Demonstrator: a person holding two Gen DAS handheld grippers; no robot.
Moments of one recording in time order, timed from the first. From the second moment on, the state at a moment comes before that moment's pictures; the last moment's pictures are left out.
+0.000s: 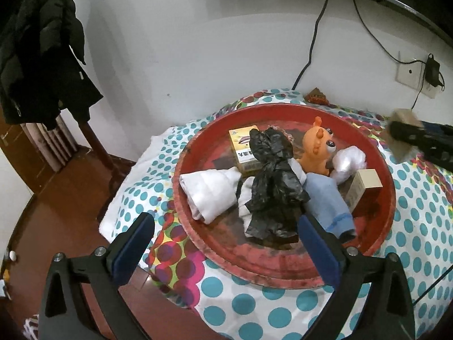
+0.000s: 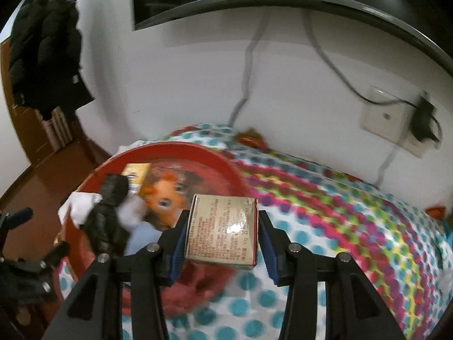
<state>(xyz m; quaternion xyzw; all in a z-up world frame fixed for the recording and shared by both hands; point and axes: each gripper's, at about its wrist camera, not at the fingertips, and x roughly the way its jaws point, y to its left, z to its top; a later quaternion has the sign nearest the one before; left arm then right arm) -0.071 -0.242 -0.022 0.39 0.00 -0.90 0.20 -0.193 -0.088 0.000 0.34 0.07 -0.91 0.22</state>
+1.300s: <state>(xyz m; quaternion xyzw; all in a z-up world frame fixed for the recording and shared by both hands) -0.075 -0.267 -0.033 0.41 0.05 -0.89 0.21 -0.124 -0.151 -0.023 0.38 0.12 -0.90 0.19</state>
